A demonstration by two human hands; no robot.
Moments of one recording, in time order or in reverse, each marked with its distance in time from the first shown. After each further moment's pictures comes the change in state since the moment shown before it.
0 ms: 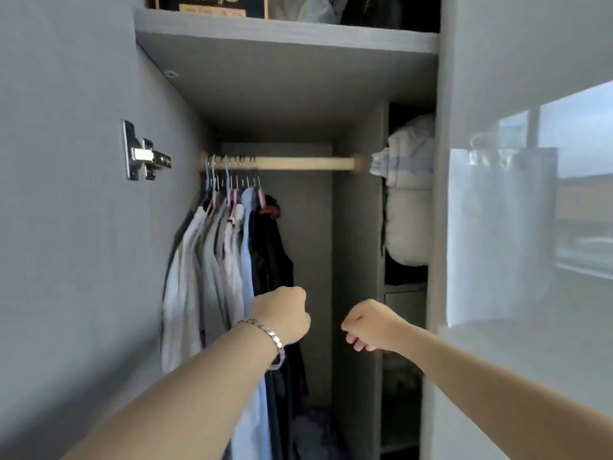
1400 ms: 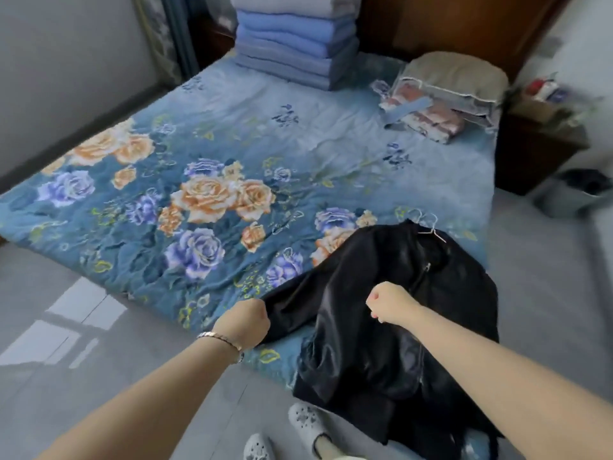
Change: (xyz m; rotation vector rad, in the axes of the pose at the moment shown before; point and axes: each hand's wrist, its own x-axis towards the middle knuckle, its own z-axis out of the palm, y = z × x) left_hand -0.822 0.625 0.229 0.232 -0.923 2.227; right_hand -1.052 0.246 0.284 0.798 1.224 2.354
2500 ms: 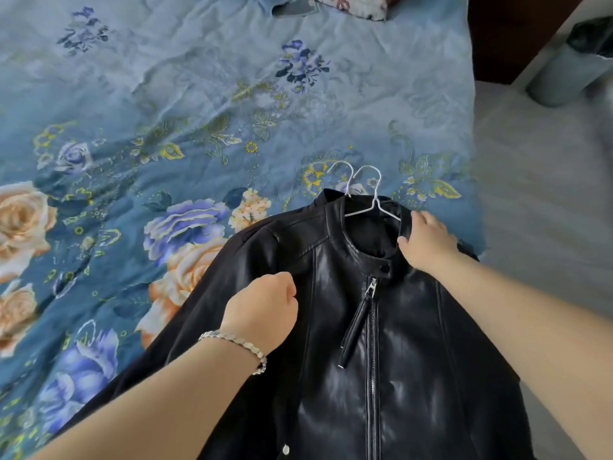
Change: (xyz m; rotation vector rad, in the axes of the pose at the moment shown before) left_hand 0.354 0.350 0.169 0.176 -0.038 0.294; right_hand 0.419 0.324 -0.103 -0.090 0.233 0.245
